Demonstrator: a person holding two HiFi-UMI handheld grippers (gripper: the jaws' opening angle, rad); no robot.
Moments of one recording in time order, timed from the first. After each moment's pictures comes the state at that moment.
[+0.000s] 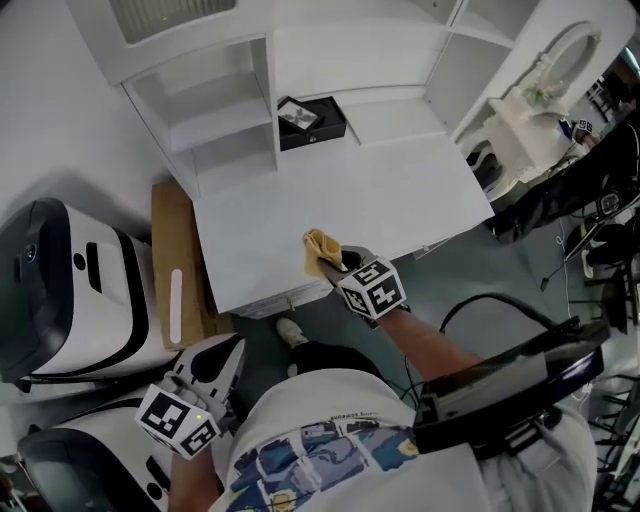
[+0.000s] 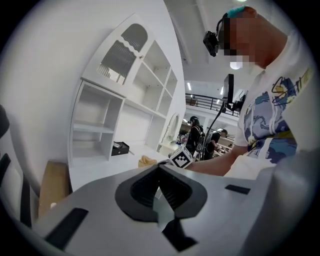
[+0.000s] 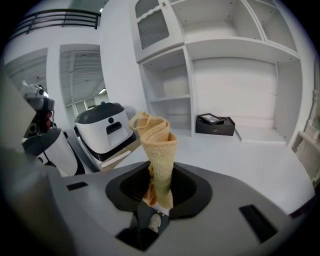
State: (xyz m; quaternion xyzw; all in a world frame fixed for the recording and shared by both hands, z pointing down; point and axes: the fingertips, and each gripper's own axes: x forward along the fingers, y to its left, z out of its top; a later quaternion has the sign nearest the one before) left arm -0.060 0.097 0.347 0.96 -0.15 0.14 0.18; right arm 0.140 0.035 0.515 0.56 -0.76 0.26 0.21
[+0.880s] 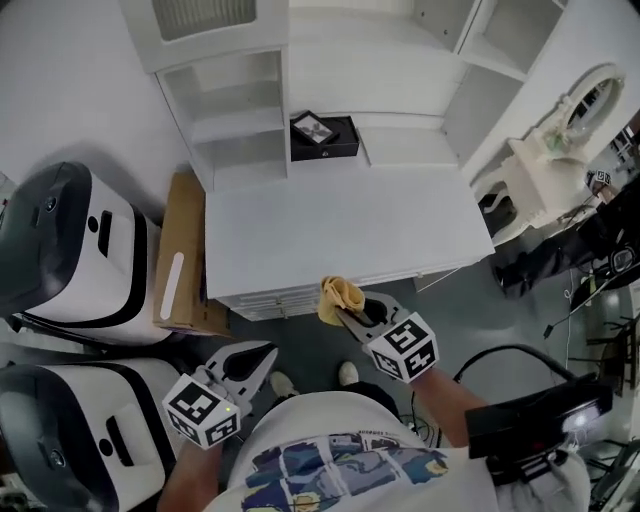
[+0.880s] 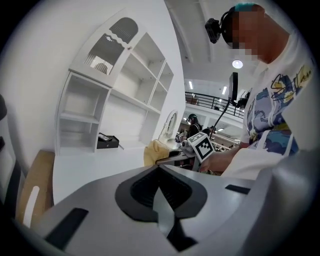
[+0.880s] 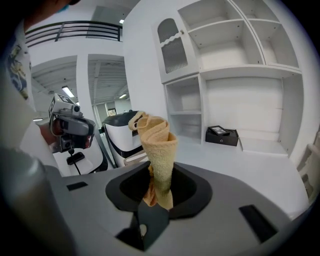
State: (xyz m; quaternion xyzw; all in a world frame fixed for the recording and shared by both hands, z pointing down) left arm 0.018 0.195 0.371 0.96 -0.15 0.14 0.19; right arm 0.153 0.164 0.441 0.49 -0.83 0.20 0.19
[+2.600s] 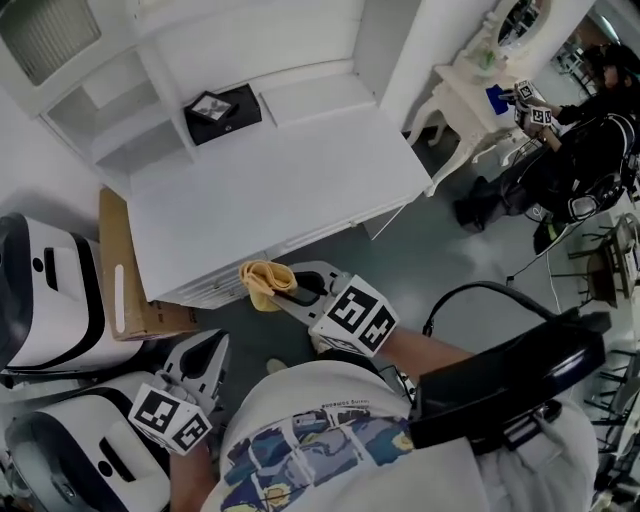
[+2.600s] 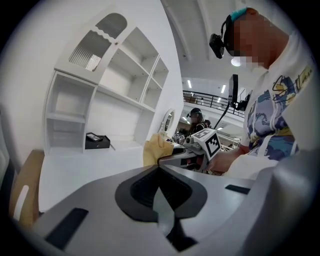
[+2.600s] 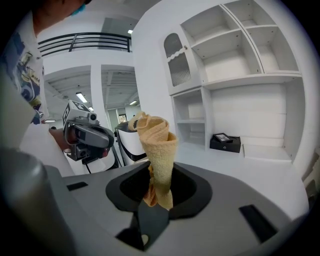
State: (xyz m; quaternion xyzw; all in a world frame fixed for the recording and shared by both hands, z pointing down) left arm 0.084 0.227 0.357 0.96 -0.15 0.15 0.19; right arm 0.179 0.206 0.399 0.44 -0.87 0.18 0.15
